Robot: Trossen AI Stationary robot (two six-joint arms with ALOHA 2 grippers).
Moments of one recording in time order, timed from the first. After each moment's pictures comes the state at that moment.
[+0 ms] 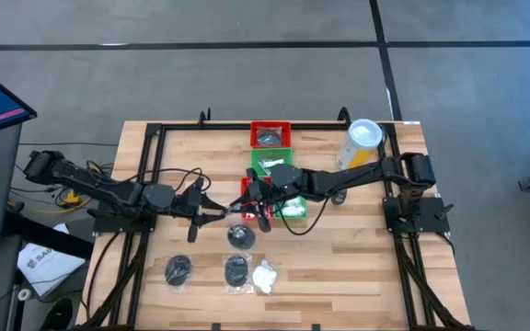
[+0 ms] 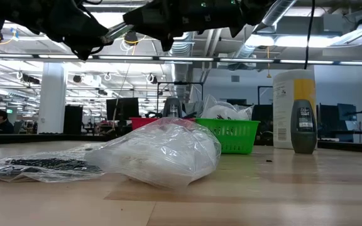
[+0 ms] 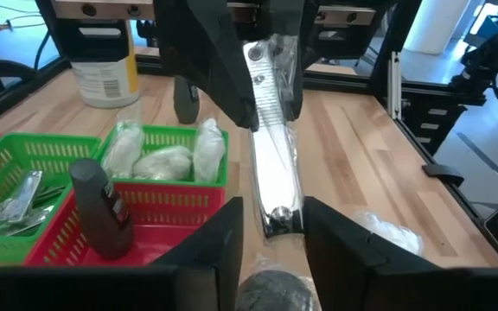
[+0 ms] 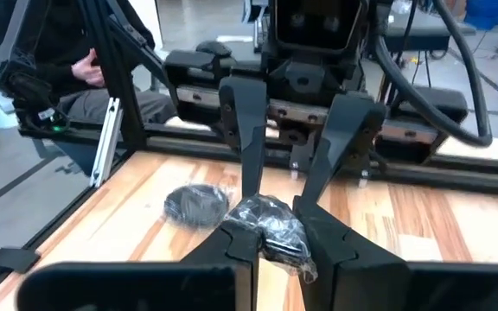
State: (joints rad) left arm -0.24 0.84 0.38 0.17 -0.23 -0.16; right arm 0.02 1.87 1.26 0.39 -0.25 -0.02
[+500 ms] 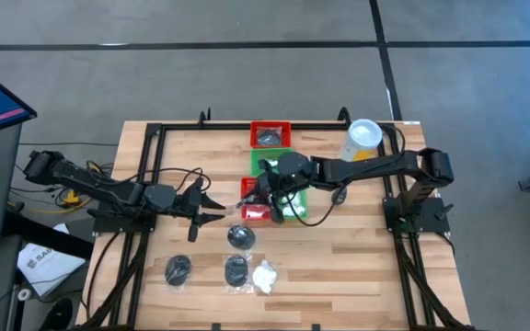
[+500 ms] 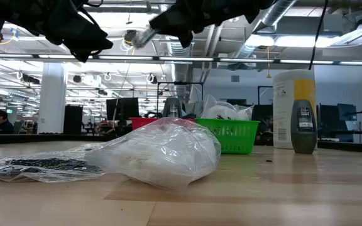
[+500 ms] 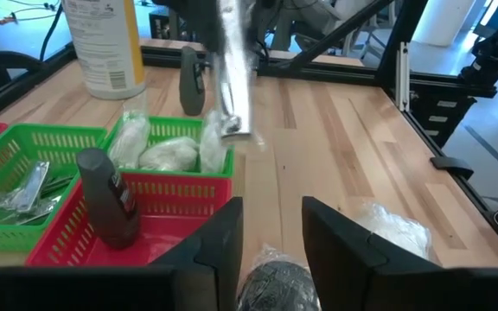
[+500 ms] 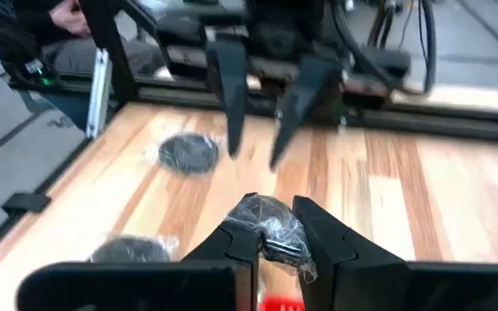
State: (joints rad) left arm -0.24 0.84 0.38 0.15 -0.23 -0.16; right arm -0.03 1.72 1.26 0.06 -0.25 -0.09
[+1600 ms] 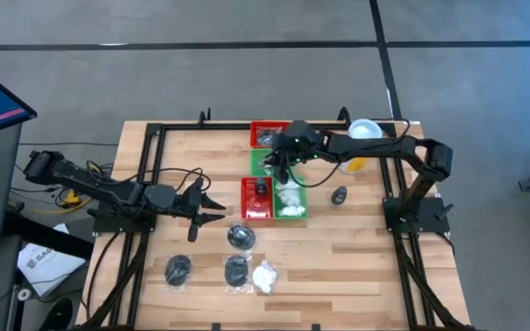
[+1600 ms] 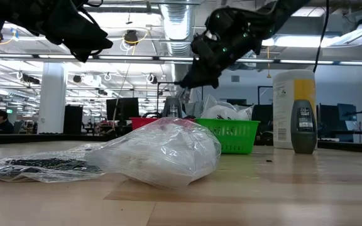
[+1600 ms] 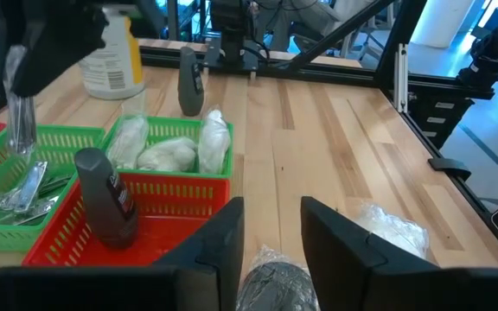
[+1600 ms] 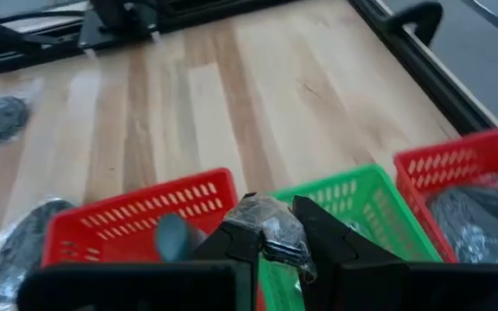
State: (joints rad) left arm -0.24 0.84 0.38 0.15 -0.23 -0.16; right arm -0.34 1.71 1.15 -0.05 -0.18 0.02
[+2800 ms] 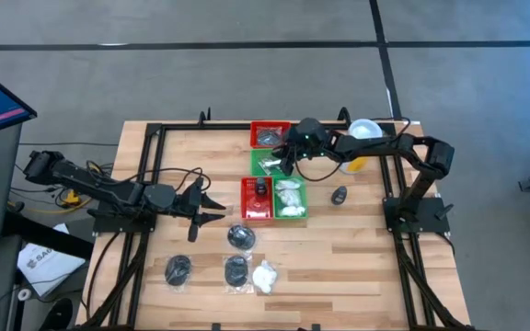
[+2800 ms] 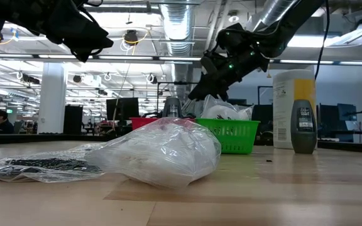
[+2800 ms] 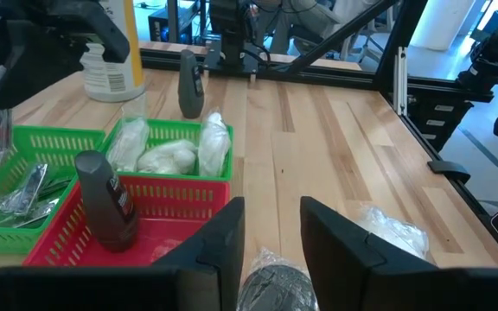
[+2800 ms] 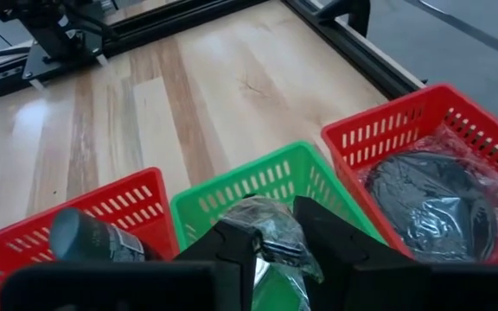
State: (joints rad) left arm -0.24 0.84 0.38 0.16 -0.23 -0.16; right arm -0.45 1.71 0.98 0.20 -0.18 0.10
